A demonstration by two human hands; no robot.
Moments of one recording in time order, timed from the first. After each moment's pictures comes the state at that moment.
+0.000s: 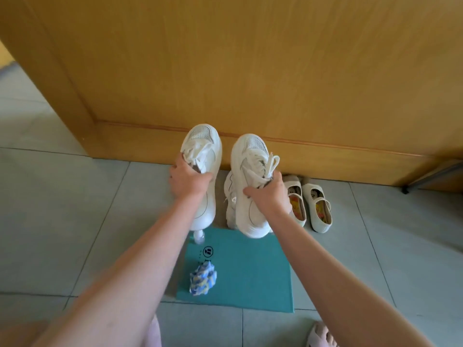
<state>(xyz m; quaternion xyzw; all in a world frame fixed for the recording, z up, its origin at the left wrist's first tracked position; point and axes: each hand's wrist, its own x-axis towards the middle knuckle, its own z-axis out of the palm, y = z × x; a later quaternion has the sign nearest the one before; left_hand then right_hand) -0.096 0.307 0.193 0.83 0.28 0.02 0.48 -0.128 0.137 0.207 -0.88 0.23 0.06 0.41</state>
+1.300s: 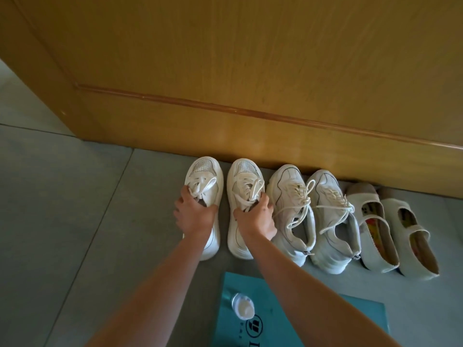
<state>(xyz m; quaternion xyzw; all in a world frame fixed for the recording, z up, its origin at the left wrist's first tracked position) -0.009 0.377 -0.029 0.84 0.35 -0.04 0.42 -0.009 0.263 -0.014 -0.89 0.28 0.15 0.33</state>
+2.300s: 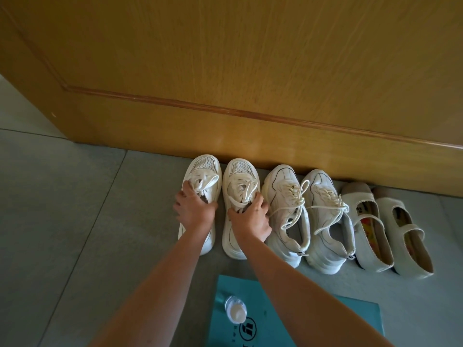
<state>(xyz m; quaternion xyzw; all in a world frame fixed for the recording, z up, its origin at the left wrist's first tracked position) 0.011 0.365 -0.034 0.86 0.34 -0.08 0.37 -0.006 0.263 -0.023 -0.91 0.26 0.13 0.29</state>
